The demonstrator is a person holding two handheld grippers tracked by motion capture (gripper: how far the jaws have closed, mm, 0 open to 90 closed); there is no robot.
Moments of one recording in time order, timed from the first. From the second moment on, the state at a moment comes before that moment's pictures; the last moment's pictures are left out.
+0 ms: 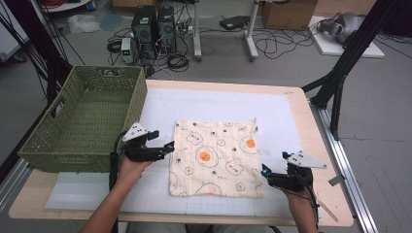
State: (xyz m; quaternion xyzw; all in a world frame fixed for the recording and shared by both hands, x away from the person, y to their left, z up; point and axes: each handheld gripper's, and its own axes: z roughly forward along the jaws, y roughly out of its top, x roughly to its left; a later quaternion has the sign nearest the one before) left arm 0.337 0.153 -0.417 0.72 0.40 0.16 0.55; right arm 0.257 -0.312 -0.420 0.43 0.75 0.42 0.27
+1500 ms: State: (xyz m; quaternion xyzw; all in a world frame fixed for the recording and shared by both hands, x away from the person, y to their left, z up) left arm 0.430 0.107 -0.448 0.77 0.46 0.20 0.38; right arm 0.264 -0.308 -0.426 0.44 0.76 0.41 0.25
